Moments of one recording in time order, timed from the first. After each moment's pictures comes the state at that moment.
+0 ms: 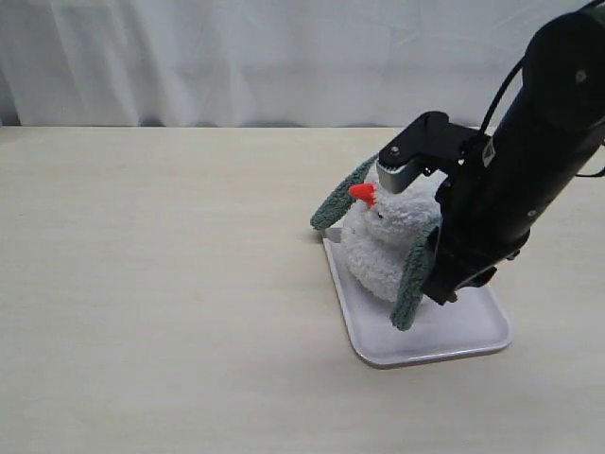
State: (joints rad) left arm -0.05 0.00 0.00 0.02 0.33 0.13; right arm 0.44 1.55 -1.13 0.00 1.04 -0.40
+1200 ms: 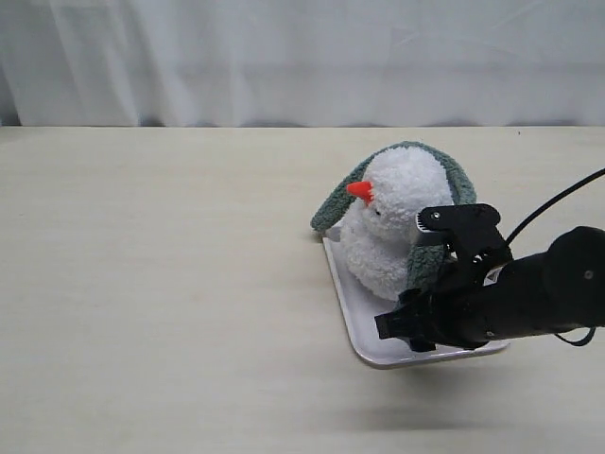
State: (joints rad) left arm -0.05 0.00 0.00 0.02 0.33 0.13; right arm 0.44 1.55 -0.61 0.43 0.19 -0.20
